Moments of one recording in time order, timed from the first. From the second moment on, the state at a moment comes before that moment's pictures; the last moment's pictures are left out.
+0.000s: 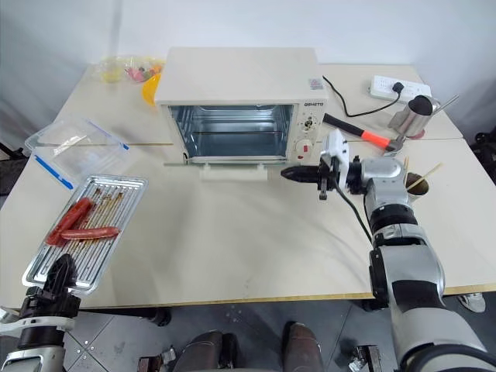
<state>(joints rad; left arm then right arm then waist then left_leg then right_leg) 0.51 0.13 0.65 -0.43 -1.96 0.45 0.08 -1.10 -0.47 -0.05 1.09 0.25 -0.26 1.52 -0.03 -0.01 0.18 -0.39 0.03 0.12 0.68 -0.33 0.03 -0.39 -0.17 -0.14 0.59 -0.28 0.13</state>
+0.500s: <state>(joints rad) 0.39 0.43 0.57 -0.28 -1.96 0.75 0.03 -1.21 -0.45 -0.08 1.04 0.23 -0.21 1.47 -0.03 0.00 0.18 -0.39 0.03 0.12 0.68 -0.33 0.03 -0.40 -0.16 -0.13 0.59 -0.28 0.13</state>
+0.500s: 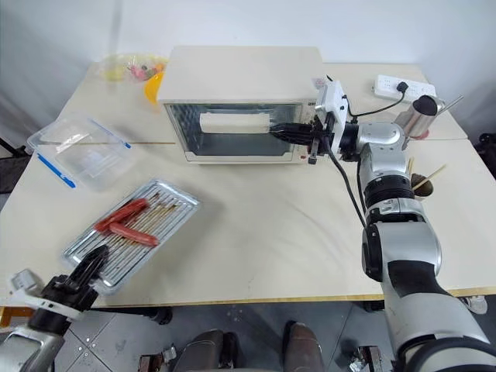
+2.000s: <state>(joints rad) -0.87 0.55 0.01 0.80 -0.92 1.30 -0.80 -0.59 -0.92 0.14 0.51 0.95 -0.15 1.55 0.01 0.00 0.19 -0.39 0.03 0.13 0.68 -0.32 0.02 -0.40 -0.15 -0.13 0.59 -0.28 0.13</state>
